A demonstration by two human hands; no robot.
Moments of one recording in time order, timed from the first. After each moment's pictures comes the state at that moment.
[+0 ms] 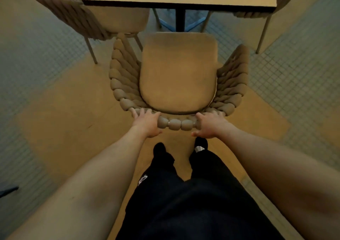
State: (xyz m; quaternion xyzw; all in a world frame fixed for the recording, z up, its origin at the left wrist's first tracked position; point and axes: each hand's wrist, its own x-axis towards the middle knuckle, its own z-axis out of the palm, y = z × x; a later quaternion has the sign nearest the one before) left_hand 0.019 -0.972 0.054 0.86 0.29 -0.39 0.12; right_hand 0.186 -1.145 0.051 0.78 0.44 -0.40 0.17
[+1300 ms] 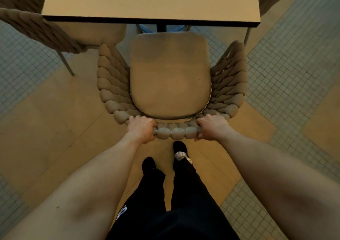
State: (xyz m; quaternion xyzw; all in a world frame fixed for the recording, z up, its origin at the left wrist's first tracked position) left_hand 0.110 -0.925 0.017 0.90 0.21 -0.37 0.07; right_hand 0.277 -1.118 0.029 0.79 0.45 -0.36 0.20
